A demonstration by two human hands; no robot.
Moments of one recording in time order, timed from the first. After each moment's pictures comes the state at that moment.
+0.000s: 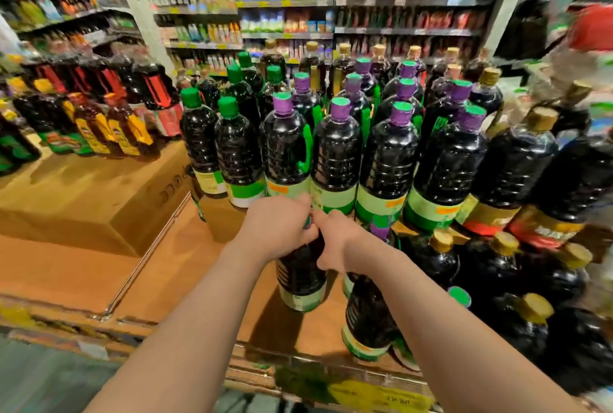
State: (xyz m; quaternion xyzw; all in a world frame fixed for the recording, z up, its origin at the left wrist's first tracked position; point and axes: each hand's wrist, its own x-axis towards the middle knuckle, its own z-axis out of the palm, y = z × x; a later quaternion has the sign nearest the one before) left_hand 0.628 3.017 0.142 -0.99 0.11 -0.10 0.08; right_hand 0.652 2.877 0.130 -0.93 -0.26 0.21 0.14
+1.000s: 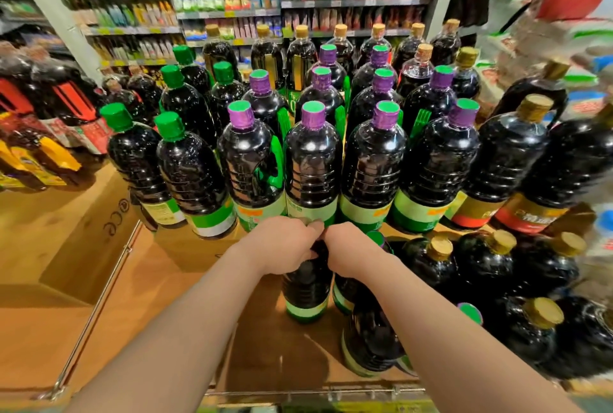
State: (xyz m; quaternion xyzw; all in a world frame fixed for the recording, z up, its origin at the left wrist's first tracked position) left_hand 0.719 3.019 0.104 -0.93 0.33 0.08 0.10; right_hand 0.727 2.869 0.072 -0.96 -0.22 0.16 0.07
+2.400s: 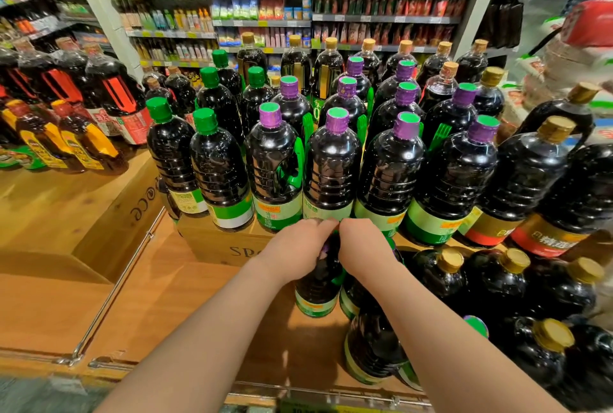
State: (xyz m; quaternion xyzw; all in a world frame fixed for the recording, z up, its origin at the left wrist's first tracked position) left_hand 0.692 3.014 0.090 -0.97 0.23 0.03 -0.12; right_hand 0.703 2.876 0.109 -0.98 -0.11 0.10 0.09
